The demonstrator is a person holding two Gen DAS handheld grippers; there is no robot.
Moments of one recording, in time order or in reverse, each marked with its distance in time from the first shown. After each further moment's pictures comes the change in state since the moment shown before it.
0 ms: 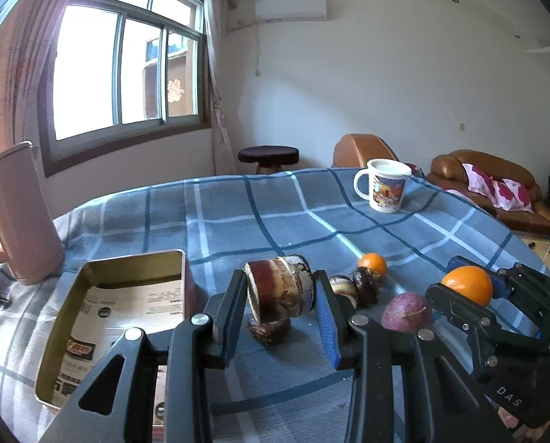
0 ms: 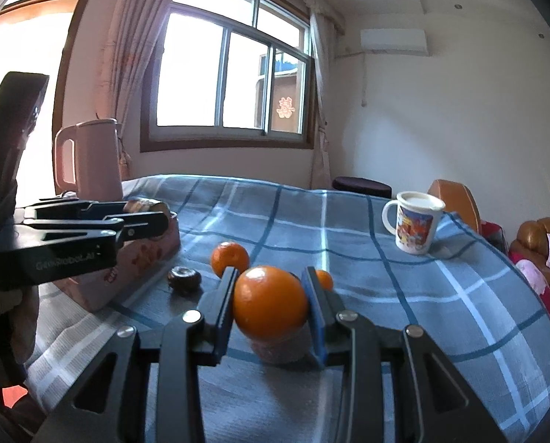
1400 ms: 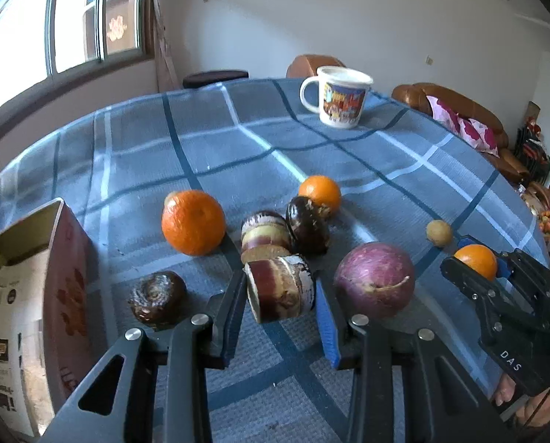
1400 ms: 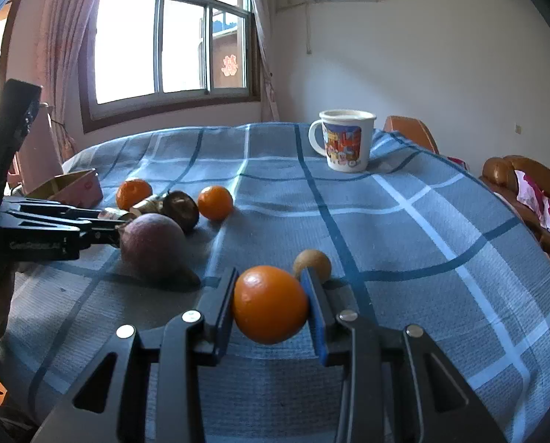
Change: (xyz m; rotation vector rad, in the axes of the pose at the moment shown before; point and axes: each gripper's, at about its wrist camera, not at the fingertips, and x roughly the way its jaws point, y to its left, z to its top) left arm 0.080 -0.047 -0.016 0.069 0.324 -0.198; right arm 0.004 -0.077 -0.055 0.157 0.185 -0.150
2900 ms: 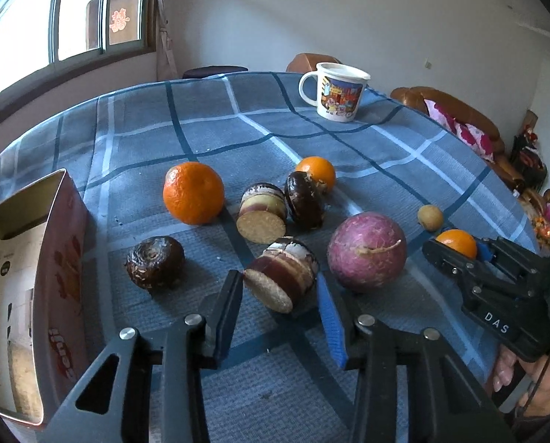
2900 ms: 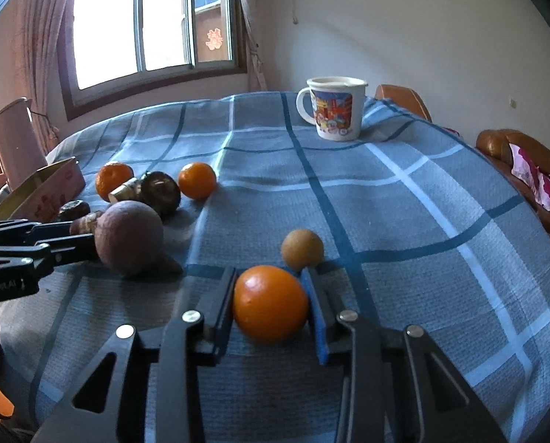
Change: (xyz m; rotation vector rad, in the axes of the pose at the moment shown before) left arm -0.004 0.001 -0.019 -0.041 0.011 -0.038; right arm 0.017 -0.008 0.003 0.041 0.129 -0.026
